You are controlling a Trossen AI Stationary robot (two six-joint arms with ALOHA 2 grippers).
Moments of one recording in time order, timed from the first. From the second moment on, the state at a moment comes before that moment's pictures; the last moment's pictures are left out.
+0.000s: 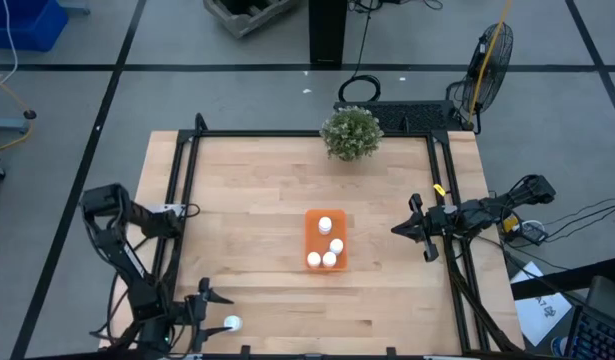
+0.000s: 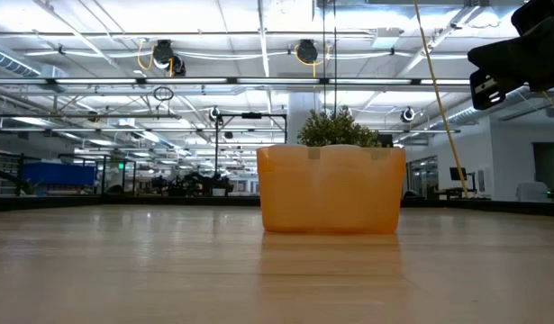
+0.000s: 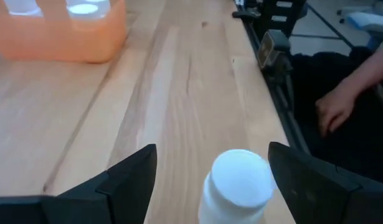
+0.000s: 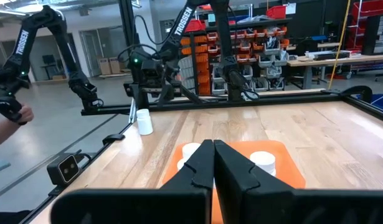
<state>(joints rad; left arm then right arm) -1.27 1.63 0.70 -0.01 -0.99 -1.00 0.41 0.05 0.02 0.07 0.26 0.11</state>
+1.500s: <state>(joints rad) -1.28 1.65 0.70 0.13 -1.00 -0.91 0.41 0.05 0.02 0.07 0.26 0.11</state>
